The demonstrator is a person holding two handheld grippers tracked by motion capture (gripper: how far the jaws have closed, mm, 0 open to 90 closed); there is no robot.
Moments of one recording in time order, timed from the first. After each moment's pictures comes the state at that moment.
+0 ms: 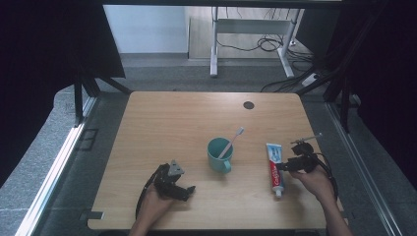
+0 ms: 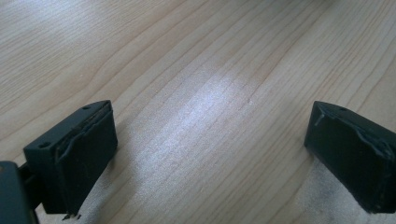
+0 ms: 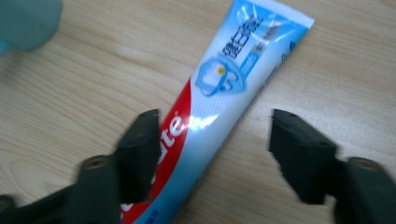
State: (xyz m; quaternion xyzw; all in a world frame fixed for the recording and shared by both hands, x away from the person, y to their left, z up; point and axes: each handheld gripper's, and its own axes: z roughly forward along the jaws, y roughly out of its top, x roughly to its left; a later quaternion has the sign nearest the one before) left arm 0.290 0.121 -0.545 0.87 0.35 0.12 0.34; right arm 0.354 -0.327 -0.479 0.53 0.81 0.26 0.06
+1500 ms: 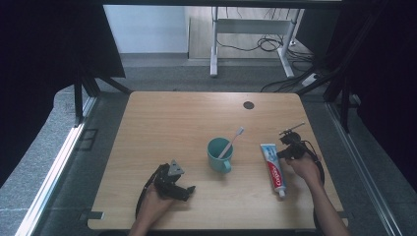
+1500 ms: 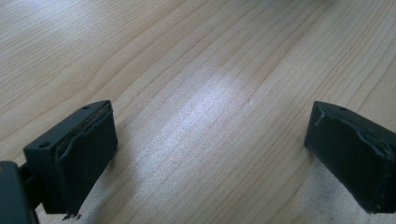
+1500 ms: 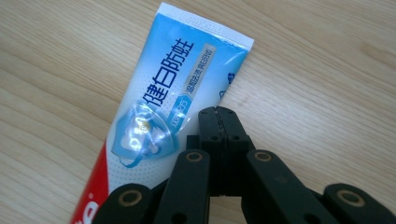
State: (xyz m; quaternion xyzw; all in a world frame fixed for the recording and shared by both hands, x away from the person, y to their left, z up) left arm 0.290 0.121 -0.544 0.87 0.35 0.12 0.34; right arm 0.408 -0.309 -0.498 0.51 0.84 0.18 0.09
